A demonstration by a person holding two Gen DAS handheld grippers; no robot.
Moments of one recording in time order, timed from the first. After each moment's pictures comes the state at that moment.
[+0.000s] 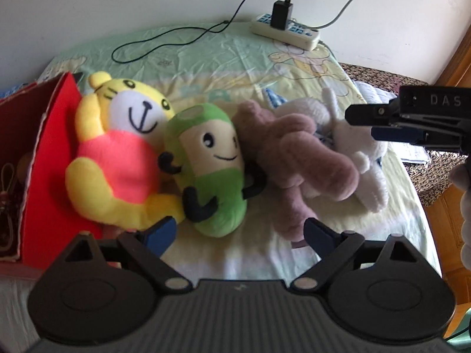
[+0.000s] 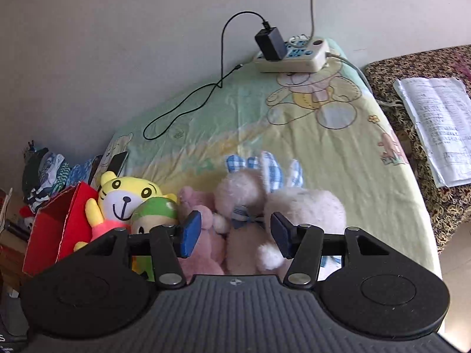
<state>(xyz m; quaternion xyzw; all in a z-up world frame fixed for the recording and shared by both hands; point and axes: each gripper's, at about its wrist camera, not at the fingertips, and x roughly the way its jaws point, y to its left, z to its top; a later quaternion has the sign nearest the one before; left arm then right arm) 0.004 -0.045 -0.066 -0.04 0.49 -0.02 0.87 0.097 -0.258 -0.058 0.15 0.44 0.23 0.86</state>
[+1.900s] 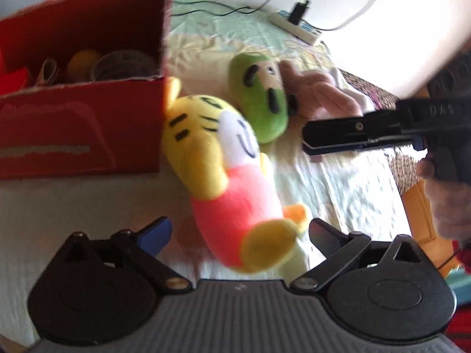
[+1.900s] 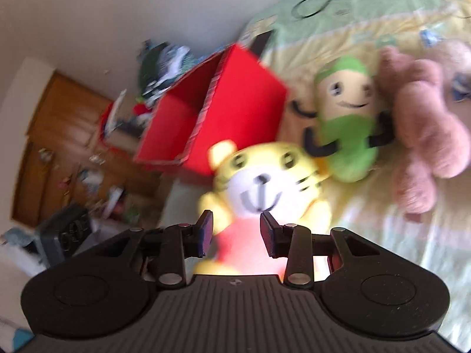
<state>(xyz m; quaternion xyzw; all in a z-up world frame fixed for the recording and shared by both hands) -0.106 0.063 -0.080 -0.18 0.50 -0.07 0.85 0.042 -0.141 -0.074 0.16 0.54 0.46 0.69</state>
